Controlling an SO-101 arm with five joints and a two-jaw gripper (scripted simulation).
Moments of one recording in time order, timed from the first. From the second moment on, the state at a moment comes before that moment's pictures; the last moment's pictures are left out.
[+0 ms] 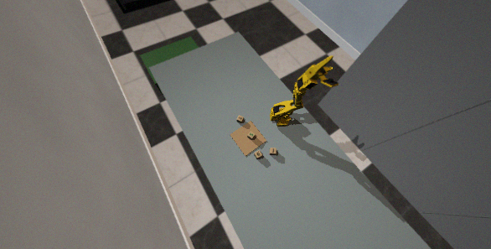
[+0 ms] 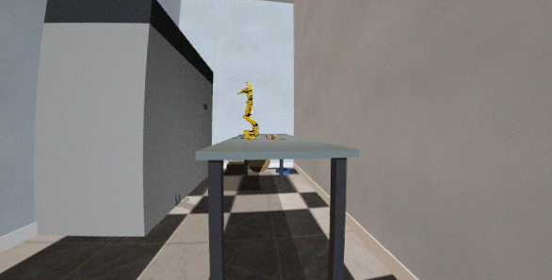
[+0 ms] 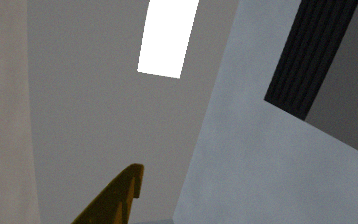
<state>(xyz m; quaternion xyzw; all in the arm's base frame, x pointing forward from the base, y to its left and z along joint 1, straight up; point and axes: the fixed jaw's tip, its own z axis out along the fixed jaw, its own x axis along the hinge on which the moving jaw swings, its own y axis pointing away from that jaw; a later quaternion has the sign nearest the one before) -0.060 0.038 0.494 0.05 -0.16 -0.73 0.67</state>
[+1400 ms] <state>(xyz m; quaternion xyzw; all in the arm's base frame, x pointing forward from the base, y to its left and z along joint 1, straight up) 0.001 0.004 0.499 0.00 0.00 -0.68 0.74</state>
